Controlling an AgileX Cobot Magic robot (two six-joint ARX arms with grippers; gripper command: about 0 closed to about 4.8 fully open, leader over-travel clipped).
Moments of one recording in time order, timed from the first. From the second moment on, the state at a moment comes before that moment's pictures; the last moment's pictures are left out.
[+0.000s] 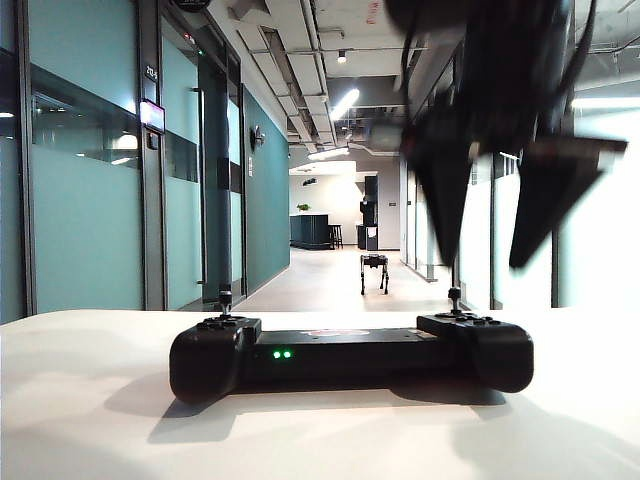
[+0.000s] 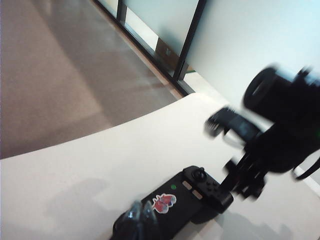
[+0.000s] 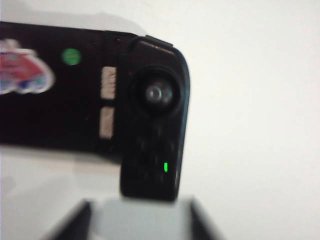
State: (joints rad) left arm -0.44 0.67 0.91 -0.53 0.29 -0.13; right arm 0.64 1.55 1.22 -1.02 0.09 0.47
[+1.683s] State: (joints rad) left arm -0.44 0.09 0.29 -0.25 0.13 -0.08; right arm 0.64 1.00 0.89 -0.57 0.11 0.14
